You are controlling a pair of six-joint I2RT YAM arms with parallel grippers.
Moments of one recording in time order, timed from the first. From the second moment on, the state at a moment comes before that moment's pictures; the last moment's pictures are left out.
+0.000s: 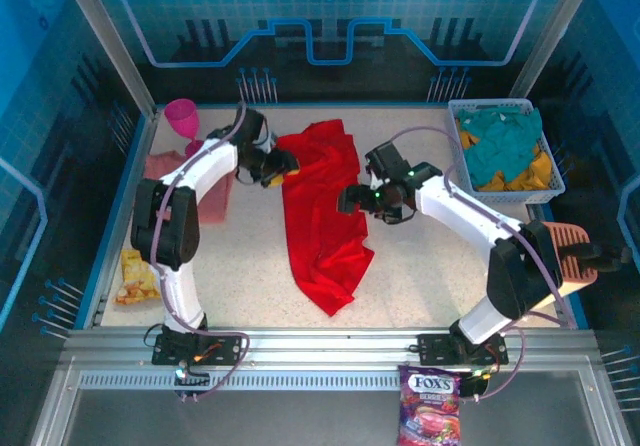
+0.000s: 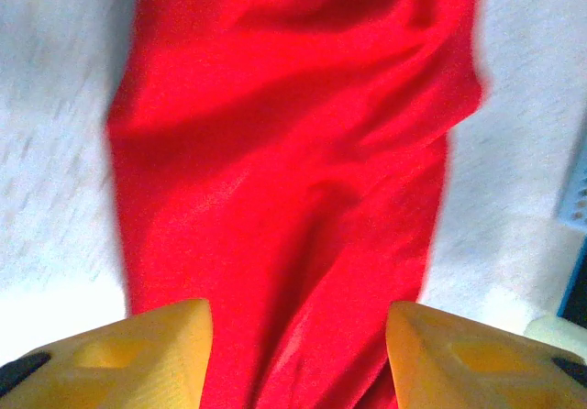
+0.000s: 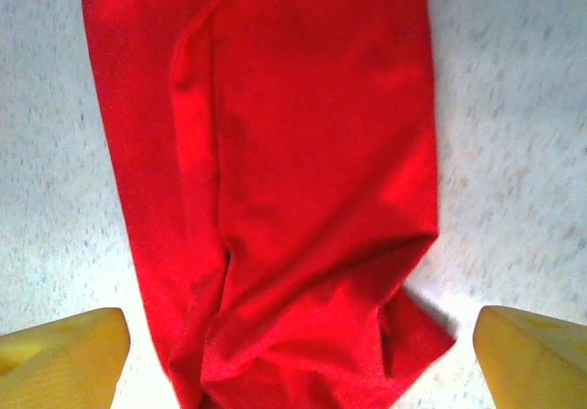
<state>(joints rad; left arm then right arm) -0.20 1.91 1.44 -0.67 0.47 -0.63 0.51 1.61 1.24 -0.77 -0.20 0.61</state>
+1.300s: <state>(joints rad) -0.14 2.45 2.18 -0.73 0.33 -0.57 0.31 2.04 1.44 -0.66 -0.44 0.52</state>
